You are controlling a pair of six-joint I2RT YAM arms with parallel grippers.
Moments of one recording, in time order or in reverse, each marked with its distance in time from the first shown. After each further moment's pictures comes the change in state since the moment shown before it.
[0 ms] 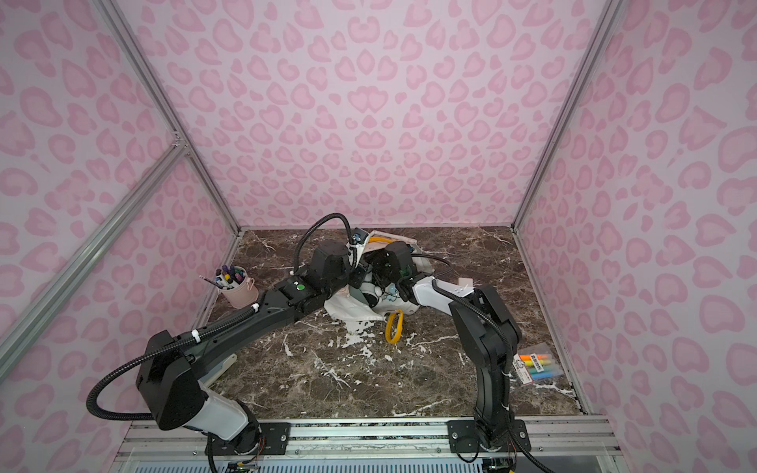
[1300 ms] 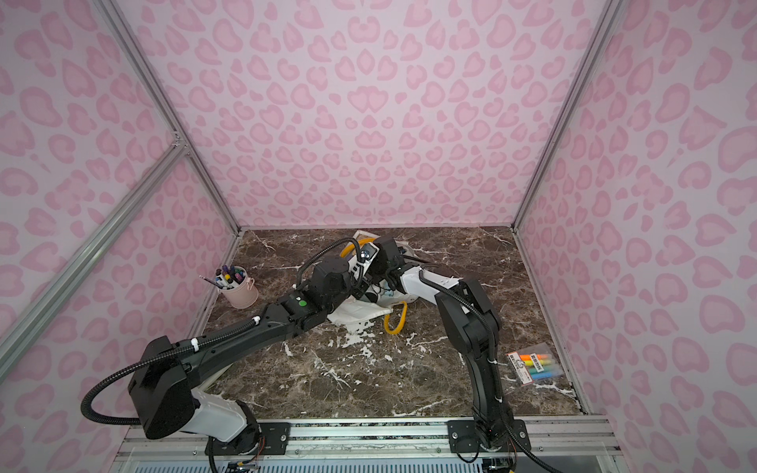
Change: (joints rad) left arm -0.068 -0.053 -0.130 0.154 -0.039 0.182; right arm 0.019 0.164 0.229 -0.184 0.029 0.137
